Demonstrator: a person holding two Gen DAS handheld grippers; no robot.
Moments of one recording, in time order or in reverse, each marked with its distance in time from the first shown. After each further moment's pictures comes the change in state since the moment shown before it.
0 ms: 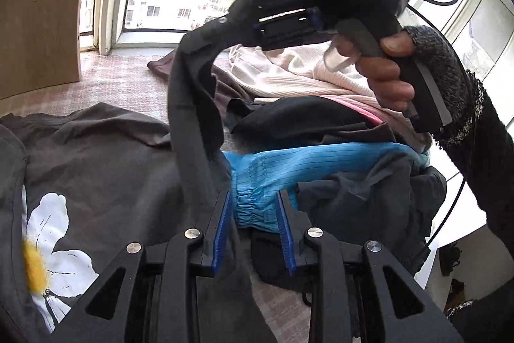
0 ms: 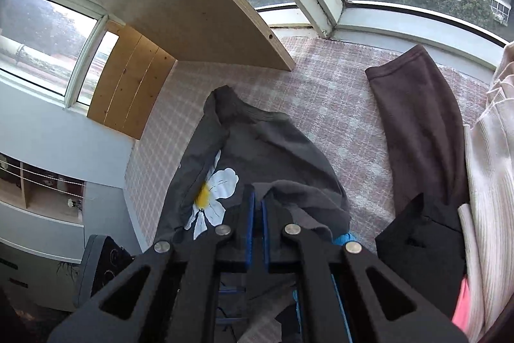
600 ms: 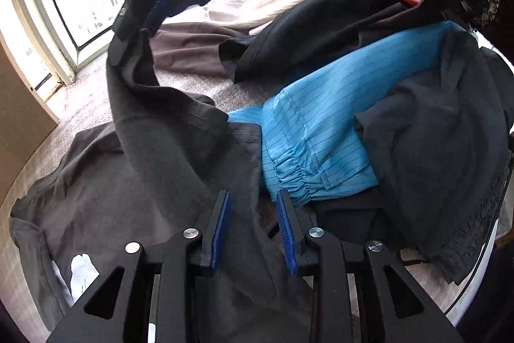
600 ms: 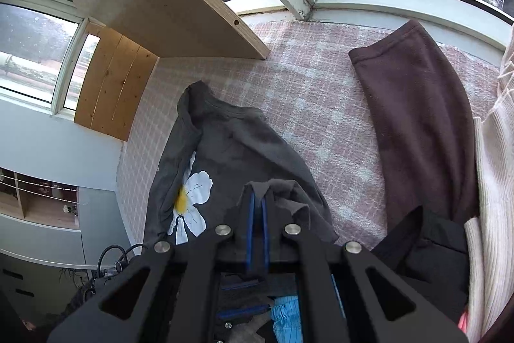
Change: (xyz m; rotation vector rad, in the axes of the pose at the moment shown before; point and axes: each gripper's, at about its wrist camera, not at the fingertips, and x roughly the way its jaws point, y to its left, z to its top) left arm 0.064 -0.001 -0.005 0.386 0.260 0.160; right arm 0.039 -0.037 0.014 0.043 0.045 0.009
